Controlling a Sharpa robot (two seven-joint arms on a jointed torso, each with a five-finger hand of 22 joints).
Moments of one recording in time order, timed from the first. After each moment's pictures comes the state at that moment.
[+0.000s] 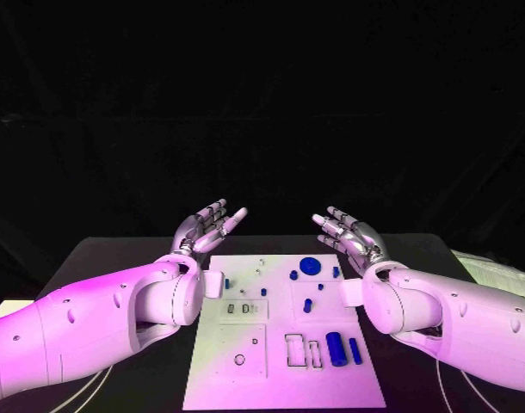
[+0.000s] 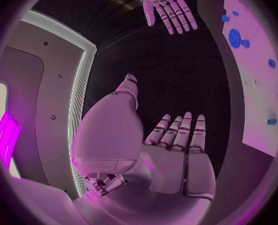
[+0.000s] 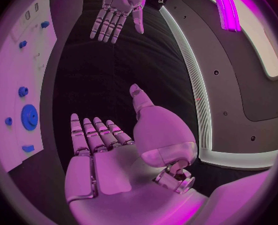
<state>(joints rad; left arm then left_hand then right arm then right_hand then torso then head) 1.11 -0.70 -0.04 1.46 0.01 -0.60 0.48 1.29 -0.17 0.05 0.28 0.04 0.32 0.14 0.03 0.04 0.29 0.20 0.03 0.03 0.37 0.19 0.04 0.04 0.12 0.28 0.28 0.03 0.04 1.02 -0.77 0.01 1.48 -0.06 -0.53 0.45 1.08 0.16 -0.04 -0.17 0.28 0.25 0.14 0.03 0.03 0.28 0.25 0.04 0.03 0.26 0.23 0.04 0.03 0.06 0.32 0.28 0.06 0.05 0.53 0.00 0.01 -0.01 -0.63</state>
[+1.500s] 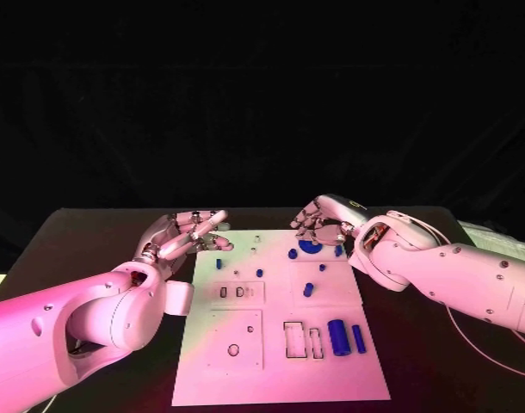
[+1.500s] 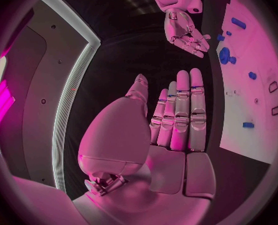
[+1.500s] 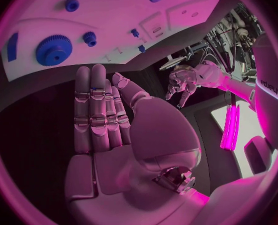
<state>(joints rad) 1.14 -0.90 -0.04 1.73 0.02 -0.47 0.48 1.38 -0.04 -0.03 0.16 0.05 0.98 0.18 0.14 0.08 1.15 0.12 0.16 0.10 1.25 0.06 0.33 0.28 0.18 1.18 0.16 0.32 0.16 1.13 -0.76 0.07 1.37 -1.40 -0.39 0.07 1.28 0.00 0.28 -0.28 0.22 1.11 0.16 0.07 0.07 1.27 0.08 0.06 0.06 1.46 0.00 0.27 0.20 0.17 1.10 0.09 0.74 0.37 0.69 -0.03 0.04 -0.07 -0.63</state>
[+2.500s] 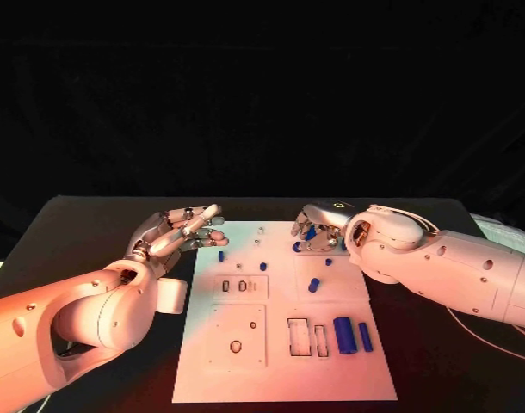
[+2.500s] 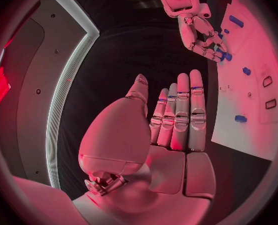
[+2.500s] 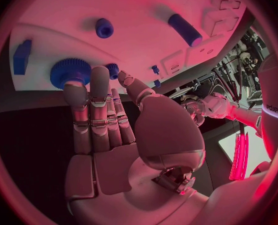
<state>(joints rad) 1.15 -0.92 -0.03 1.75 0.06 -0.45 0.48 1.38 -0.03 -0.04 0.15 0.05 0.99 0.19 0.13 0.08 1.11 0.13 0.13 0.10 1.20 0.07 0.33 0.32 0.18 1.16 0.17 0.31 0.15 1.15 -0.74 0.08 1.37 -1.65 -0.19 -0.09 1.21 -0.07 0.35 -0.24 0.21 1.07 0.14 0.07 0.07 1.19 0.08 0.06 0.06 1.47 -0.01 0.67 0.46 0.15 1.22 0.09 1.09 0.72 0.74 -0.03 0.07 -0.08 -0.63</state>
